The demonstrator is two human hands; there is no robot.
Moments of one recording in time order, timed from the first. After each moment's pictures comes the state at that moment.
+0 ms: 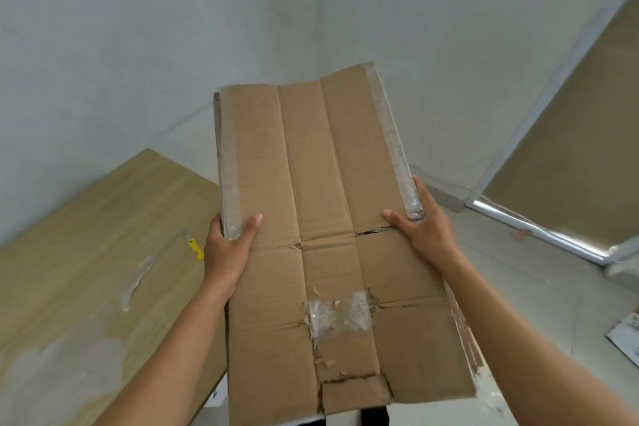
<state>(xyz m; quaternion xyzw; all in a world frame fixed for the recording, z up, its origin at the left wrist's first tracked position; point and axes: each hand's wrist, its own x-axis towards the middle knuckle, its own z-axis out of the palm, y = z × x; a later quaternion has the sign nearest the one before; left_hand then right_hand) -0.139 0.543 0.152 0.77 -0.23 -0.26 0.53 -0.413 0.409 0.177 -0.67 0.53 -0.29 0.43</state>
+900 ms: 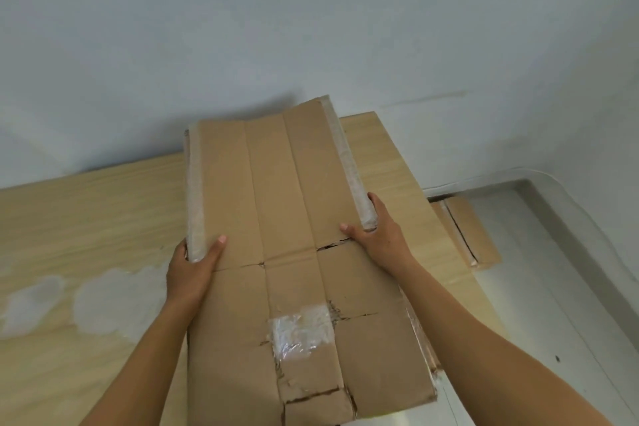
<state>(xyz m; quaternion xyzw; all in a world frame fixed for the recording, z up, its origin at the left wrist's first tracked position) 0.045 0.790 0.112 0.84 0.15 -0.09 0.51 -0.034 0.488 0.118 -0.81 0.25 0.00 0.53</state>
